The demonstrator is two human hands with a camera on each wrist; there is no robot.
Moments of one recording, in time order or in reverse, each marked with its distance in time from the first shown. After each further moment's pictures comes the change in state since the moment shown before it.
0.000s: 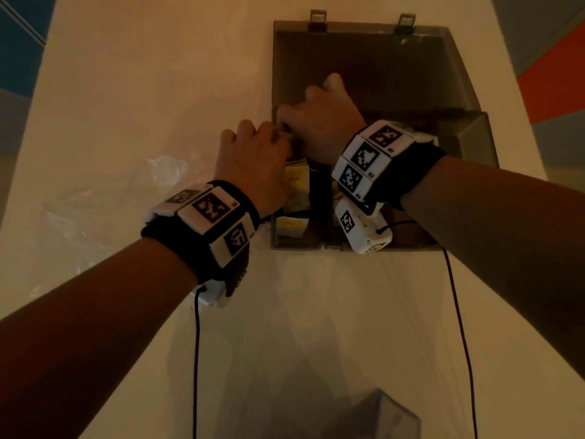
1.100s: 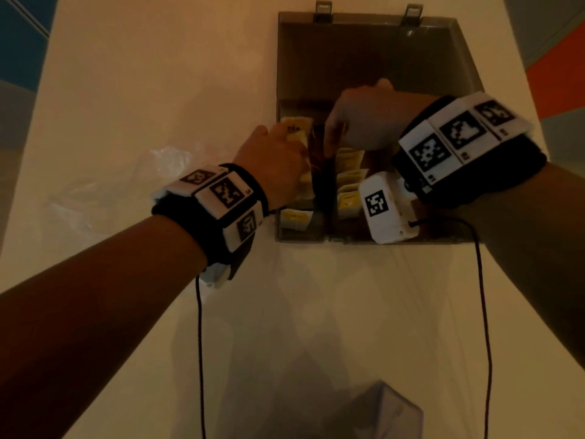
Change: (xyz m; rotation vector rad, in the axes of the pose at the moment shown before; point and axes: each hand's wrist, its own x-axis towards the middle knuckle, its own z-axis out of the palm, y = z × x) left_hand 0.006 0.002 0.000 0.201 -0.184 0.274; right_hand -0.032 0.017 -0.045 0.270 -0.401 0.196
